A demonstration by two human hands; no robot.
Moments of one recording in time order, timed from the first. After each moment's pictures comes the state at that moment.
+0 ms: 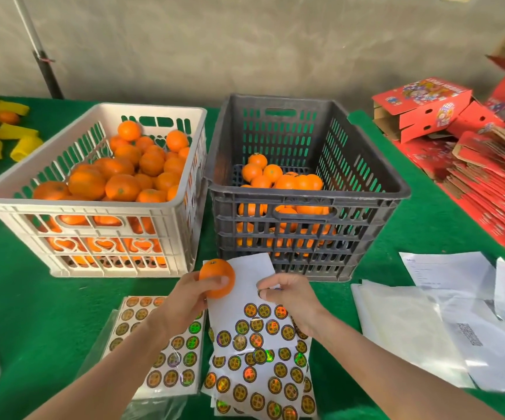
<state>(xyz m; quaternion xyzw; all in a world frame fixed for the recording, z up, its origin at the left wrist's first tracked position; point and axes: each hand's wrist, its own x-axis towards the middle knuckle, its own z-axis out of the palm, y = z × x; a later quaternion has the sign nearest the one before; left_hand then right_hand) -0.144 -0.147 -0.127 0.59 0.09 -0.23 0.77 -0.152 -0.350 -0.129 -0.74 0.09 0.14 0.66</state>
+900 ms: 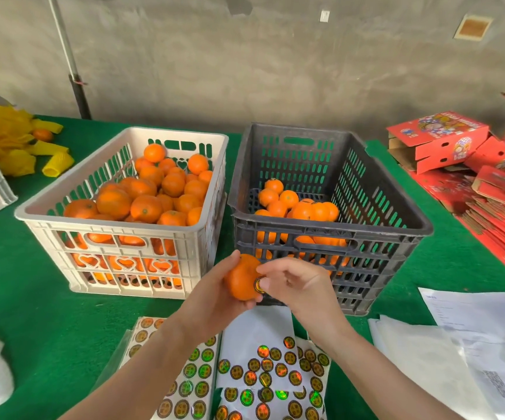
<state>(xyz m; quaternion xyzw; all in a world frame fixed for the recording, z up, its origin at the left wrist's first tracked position) -0.140 -0.157 -0.061 0.43 0.03 -0.25 0.86 -0.165 -0.319 -0.027 -0.75 -0.15 -0.02 0.64</state>
